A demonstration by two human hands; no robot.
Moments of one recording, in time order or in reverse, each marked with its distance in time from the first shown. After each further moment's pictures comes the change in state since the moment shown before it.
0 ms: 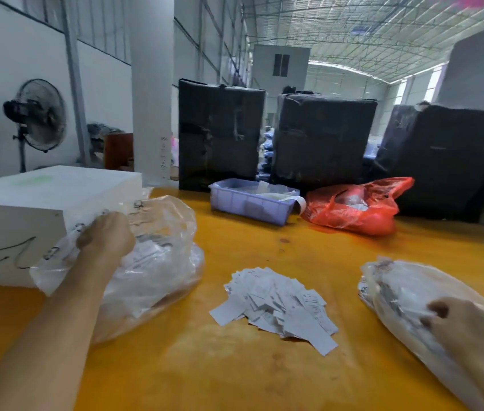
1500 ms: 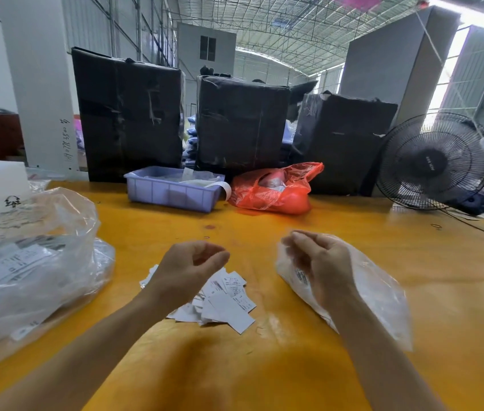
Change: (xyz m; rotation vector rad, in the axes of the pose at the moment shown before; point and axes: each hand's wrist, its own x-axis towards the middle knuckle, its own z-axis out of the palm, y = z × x) left_hand -0.153 0.145 0.044 -1.060 -0.539 0.672; right_hand -0.038 -0.071 -0.030 1.342 -0.204 0.032
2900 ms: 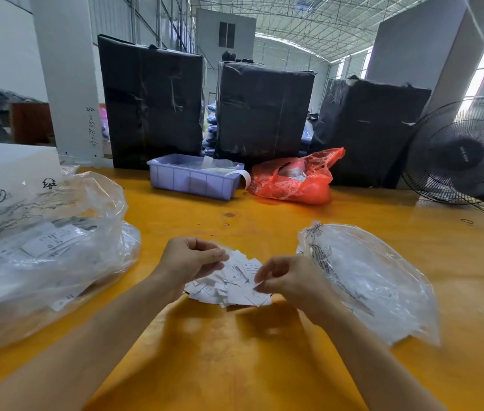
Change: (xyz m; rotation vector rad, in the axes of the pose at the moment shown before) left_hand 0.003 -0.028 -0.016 -0.473 0.136 -0.432; right_hand -0.028 0.033 0.034 -0.650 -0.444 0.052
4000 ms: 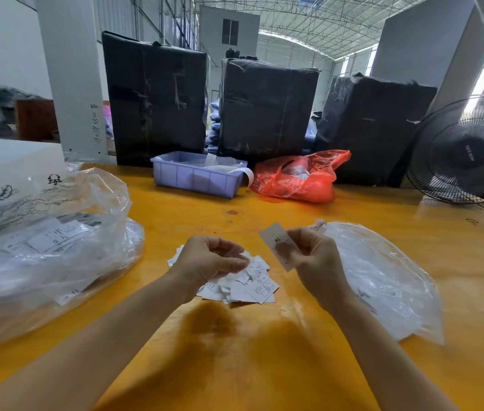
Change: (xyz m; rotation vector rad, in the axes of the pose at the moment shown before) left_hand -0.008 -0.001 0.014 0.164 -0.153 0.074; right_hand 0.007 0.000 -0.012 0.128 0.280 -0.279
